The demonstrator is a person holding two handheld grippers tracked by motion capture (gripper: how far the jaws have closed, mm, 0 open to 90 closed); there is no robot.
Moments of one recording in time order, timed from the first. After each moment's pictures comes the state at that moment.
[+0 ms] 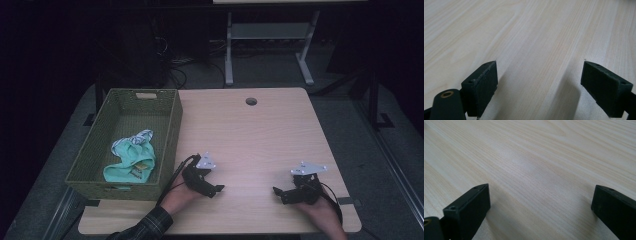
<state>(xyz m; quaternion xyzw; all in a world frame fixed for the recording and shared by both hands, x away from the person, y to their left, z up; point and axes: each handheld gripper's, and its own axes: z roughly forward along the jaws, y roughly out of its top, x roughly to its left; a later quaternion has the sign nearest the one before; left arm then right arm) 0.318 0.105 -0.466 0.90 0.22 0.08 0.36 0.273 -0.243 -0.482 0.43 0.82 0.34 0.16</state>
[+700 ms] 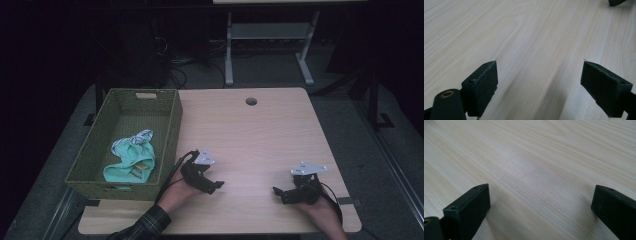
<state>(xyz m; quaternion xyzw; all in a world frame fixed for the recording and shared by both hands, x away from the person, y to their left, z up) 0.322 0.107 -0.451 0.90 0.22 0.08 0.37 0.273 -0.243 -0.482 0.43 0.82 0.34 0.16</state>
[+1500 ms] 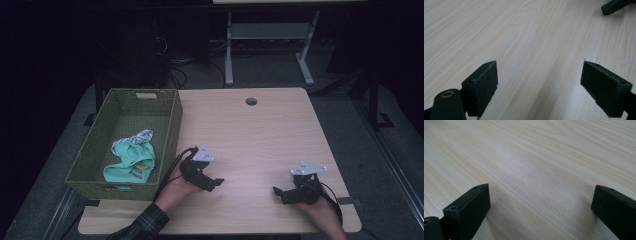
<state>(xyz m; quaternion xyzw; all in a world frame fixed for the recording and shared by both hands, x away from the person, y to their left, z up) 0.322 0.108 -0.436 0.90 0.22 0.08 0.37 0.273 -0.243 -0.482 0.43 0.82 0.34 0.16</state>
